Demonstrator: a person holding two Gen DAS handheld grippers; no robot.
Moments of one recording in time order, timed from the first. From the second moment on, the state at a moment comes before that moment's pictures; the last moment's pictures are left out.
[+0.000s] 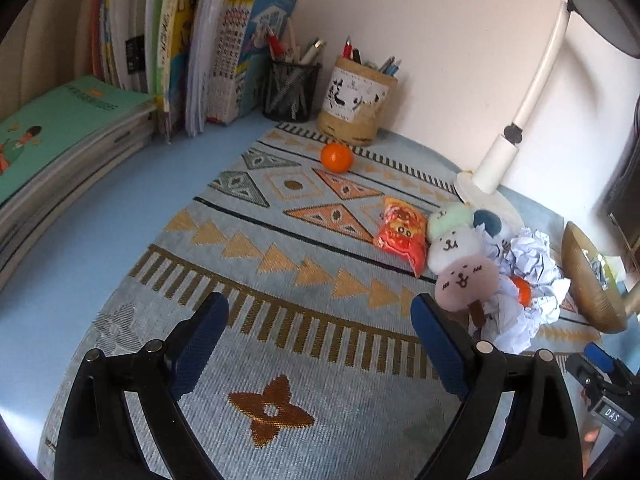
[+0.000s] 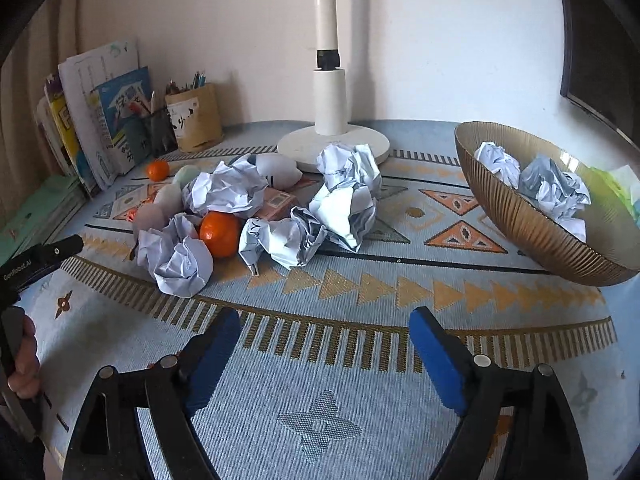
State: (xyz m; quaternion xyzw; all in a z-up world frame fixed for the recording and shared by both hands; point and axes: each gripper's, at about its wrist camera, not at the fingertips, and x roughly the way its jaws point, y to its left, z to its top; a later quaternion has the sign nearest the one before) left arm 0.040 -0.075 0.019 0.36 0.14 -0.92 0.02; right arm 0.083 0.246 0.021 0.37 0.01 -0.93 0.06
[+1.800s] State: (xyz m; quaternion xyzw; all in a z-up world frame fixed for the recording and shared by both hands) left arm 0.032 -0.051 0.009 0.42 0.08 -0.90 -0.08; right arm 0.126 0.217 0.010 0.44 -0.02 -0.89 0.11
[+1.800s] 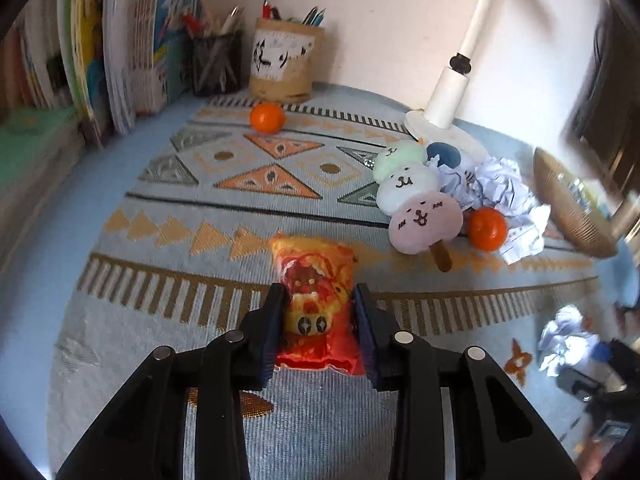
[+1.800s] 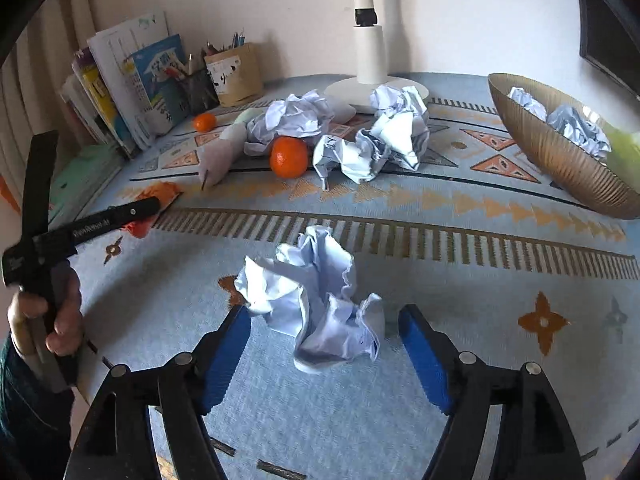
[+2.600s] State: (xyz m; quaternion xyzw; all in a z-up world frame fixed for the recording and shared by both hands) left arm 0.057 0.003 0.043 0.37 0.07 -0.92 -0.13; right arm 0.133 0.263 0.045 0.37 -0.04 -0.92 0.11
